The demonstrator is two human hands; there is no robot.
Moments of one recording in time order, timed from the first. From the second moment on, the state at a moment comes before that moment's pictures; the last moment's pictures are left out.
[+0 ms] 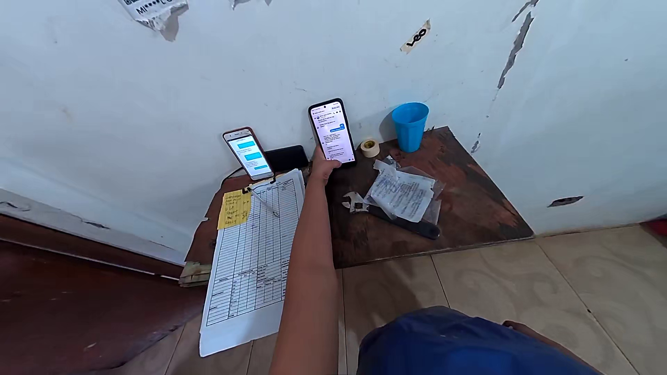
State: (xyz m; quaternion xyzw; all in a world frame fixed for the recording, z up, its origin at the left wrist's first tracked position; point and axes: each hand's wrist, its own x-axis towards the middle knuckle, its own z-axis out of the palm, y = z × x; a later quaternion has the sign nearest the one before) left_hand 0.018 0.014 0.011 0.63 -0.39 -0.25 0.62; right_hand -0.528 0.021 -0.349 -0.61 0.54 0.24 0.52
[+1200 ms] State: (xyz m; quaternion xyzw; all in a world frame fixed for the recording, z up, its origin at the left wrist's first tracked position) left_hand 0.011 0.011 0.006 0.60 -0.38 -0.20 0.67; right_hand -0.531 0.020 -0.350 -0.63 0.53 0.29 0.49
